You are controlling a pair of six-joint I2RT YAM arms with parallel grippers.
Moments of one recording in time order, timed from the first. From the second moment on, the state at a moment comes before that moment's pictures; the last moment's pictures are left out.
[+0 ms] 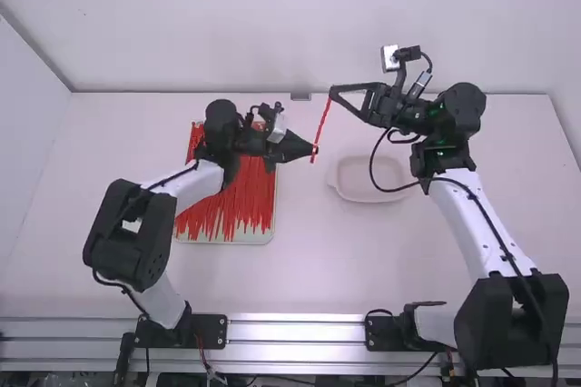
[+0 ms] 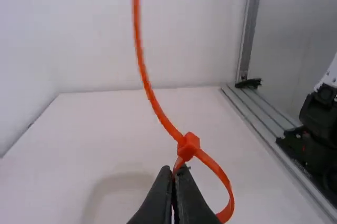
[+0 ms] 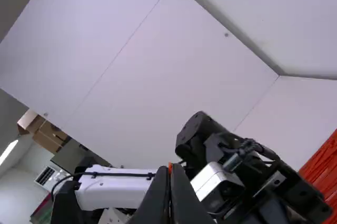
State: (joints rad) left arm -0.27 1.76 0.99 0.91 1.38 -0.06; right arm 0.10 1.41 1.08 0.69 -1.22 1.19
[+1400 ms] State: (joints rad) left arm -0.30 1.77 1.23 1.32 1.38 -0.76; right arm 0.14 1.40 1.08 0.69 -1.31 1.15
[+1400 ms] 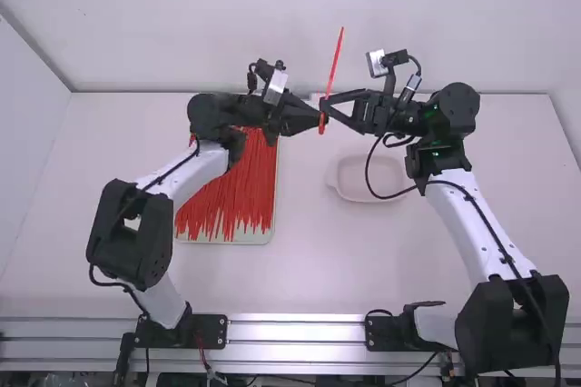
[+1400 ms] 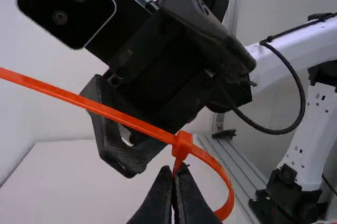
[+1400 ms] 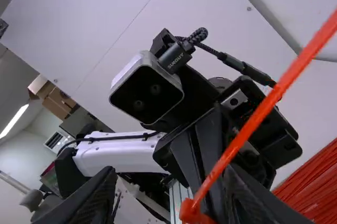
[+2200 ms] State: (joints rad) left arm -0.29 1.77 1.23 1.18 1.34 -0.69; right arm 0.10 1.40 1.08 0.68 -1.34 1.06
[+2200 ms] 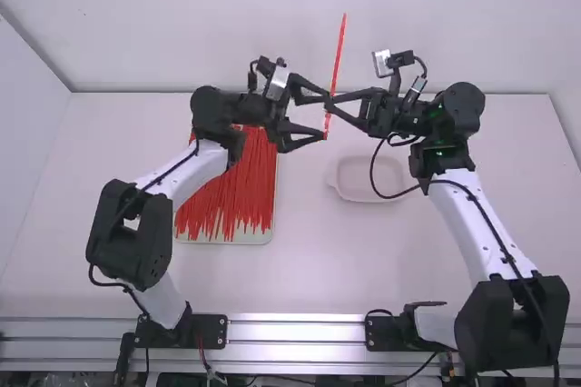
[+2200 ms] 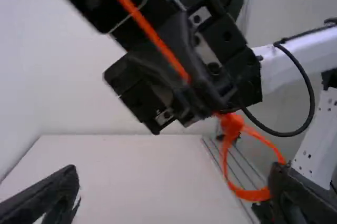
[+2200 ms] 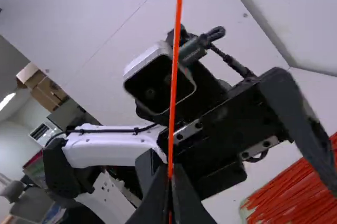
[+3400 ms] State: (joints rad) left arm -0.16 1.77 1.34 -0.32 0.94 0.06; right arm 0.04 1.53 1.09 -0.44 -0.42 0.12
